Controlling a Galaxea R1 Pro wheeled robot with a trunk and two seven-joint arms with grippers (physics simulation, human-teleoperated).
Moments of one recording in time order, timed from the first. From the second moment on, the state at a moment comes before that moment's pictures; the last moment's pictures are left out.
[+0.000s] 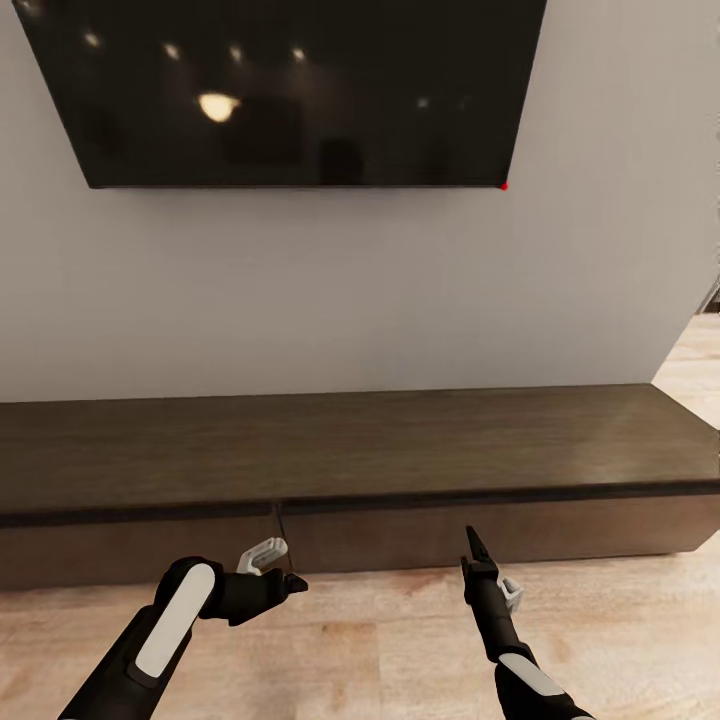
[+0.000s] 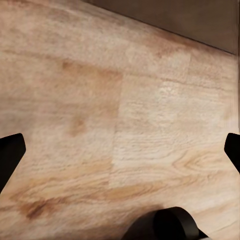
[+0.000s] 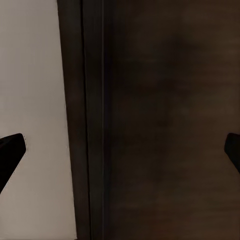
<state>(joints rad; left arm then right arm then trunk) -0.38 0.09 -0.16 -1.18 0.93 1.00 0.29 -0.51 -0.01 0.31 -0.27 -1.82 -0.08 0.88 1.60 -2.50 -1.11</state>
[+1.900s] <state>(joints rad) -0.38 0.09 -0.16 -1.18 0.94 1.00 0.29 -0.51 -0.01 0.31 -0.27 -1.82 -0.08 0.88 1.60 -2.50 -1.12</state>
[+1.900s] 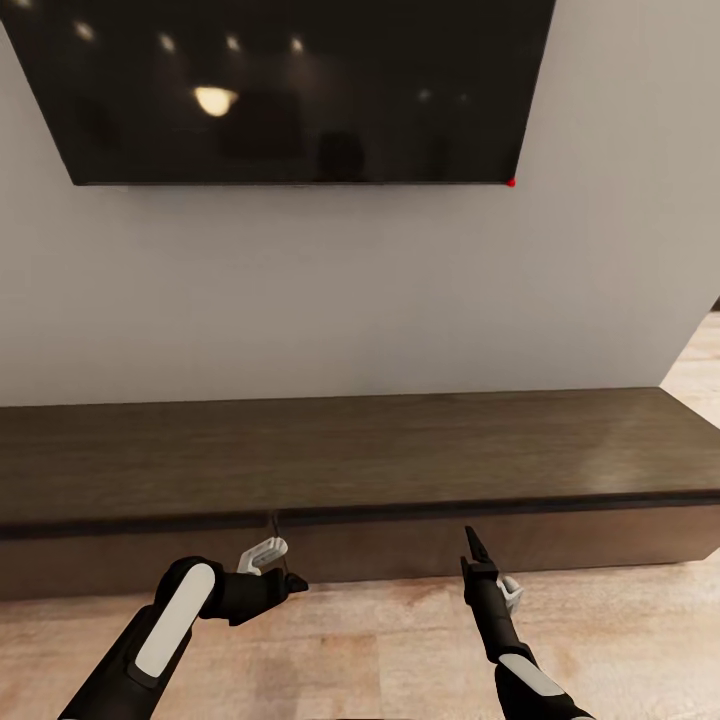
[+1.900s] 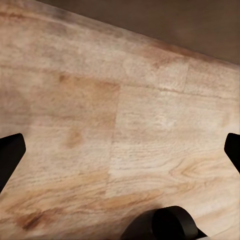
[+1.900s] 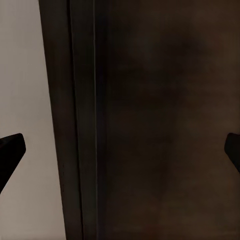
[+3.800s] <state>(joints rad) -0.38 0.08 -0.16 -1.18 0.94 1.00 0.29 -0.51 -0.01 0.31 -0.27 -1.82 -0.08 0.87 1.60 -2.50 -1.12</state>
